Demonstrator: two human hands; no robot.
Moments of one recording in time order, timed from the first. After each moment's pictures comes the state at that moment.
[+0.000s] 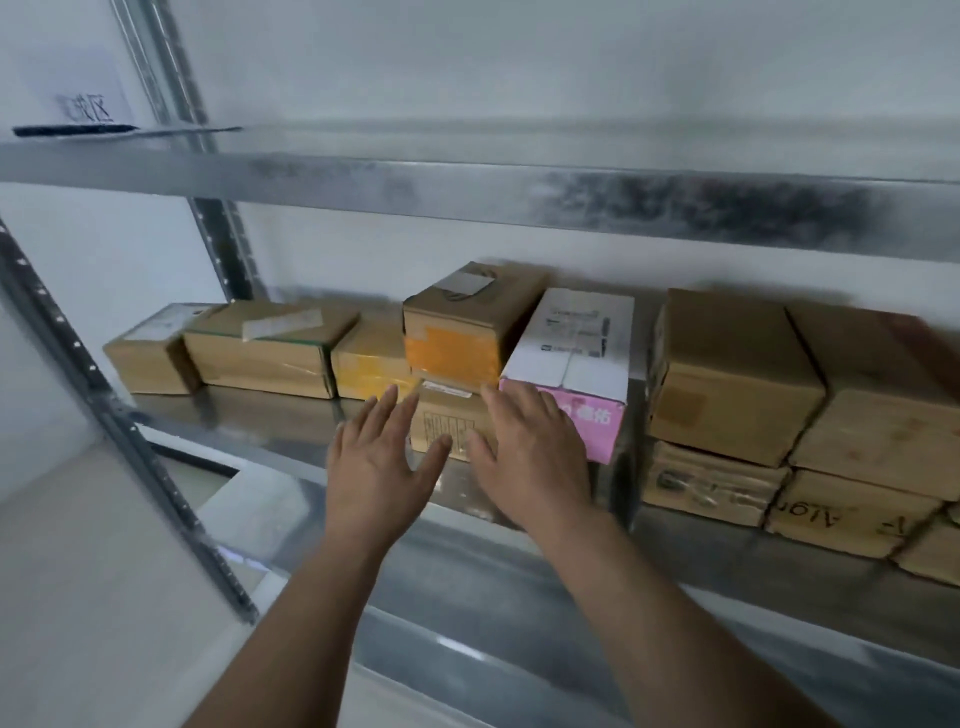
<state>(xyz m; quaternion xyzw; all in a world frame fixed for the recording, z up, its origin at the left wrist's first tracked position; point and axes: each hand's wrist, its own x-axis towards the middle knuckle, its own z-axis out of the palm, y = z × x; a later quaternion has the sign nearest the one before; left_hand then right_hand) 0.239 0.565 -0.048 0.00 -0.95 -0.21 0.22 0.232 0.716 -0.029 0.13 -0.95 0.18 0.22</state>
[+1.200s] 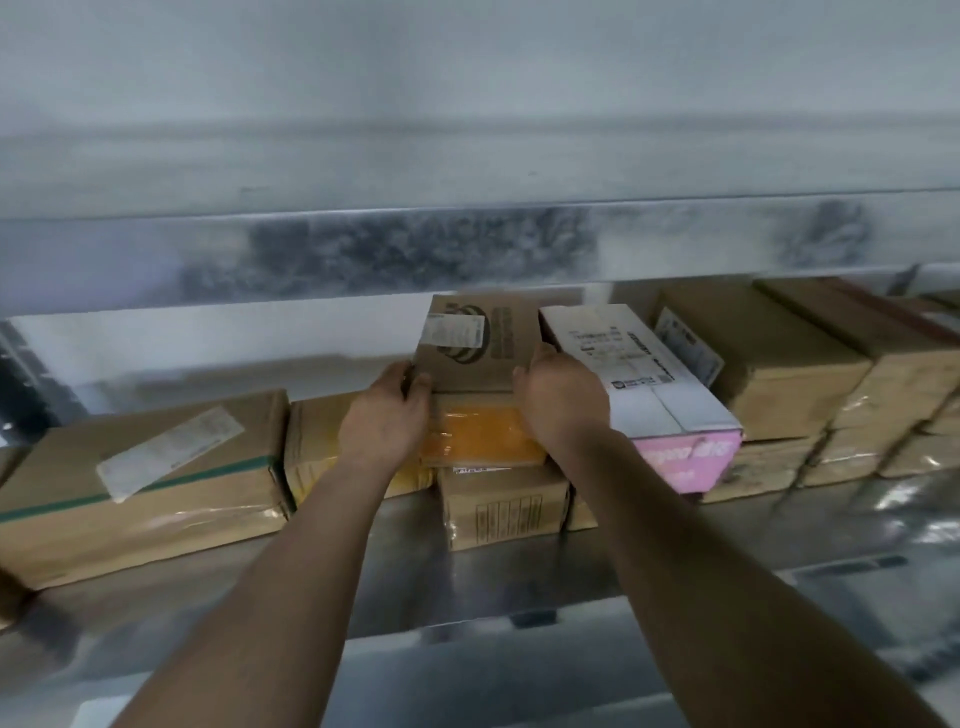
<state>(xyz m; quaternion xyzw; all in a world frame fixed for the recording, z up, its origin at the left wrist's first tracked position) 0.006 0.483 -0.011 -0.14 -0.91 -0.39 0.05 0.070 0.635 0.005 -0.22 -0.95 0.11 0.18</state>
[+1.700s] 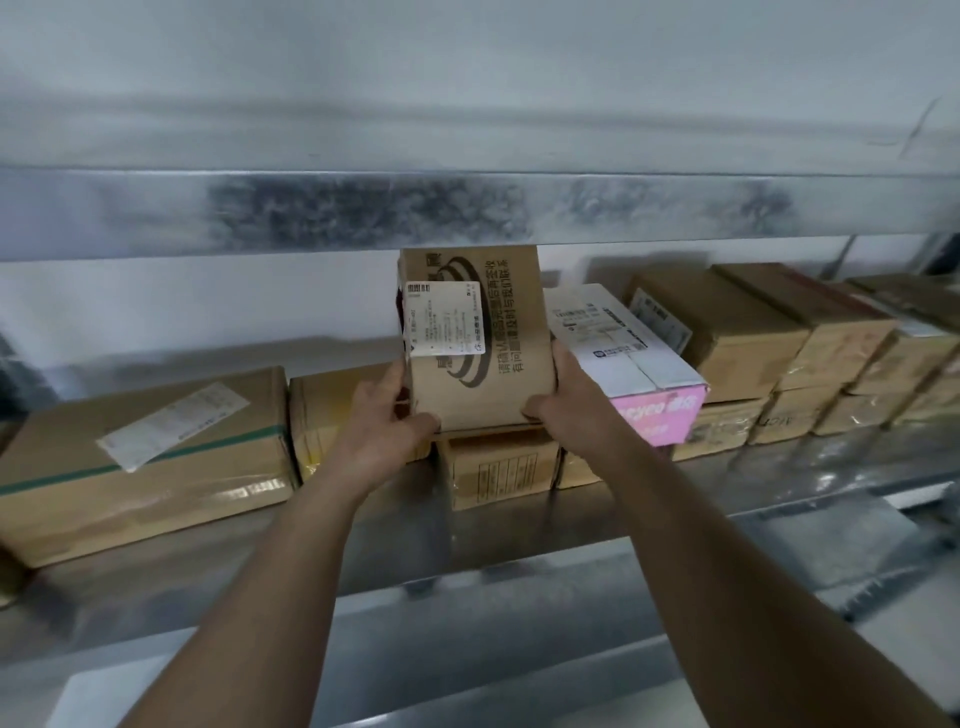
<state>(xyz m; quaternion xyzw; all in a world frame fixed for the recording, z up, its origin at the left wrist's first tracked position) 0.045 0.429 -0.017 -0.22 -0.83 -0.51 -0.10 0.126 0.612 -0.002 -0.21 -0.84 0.48 0.13</state>
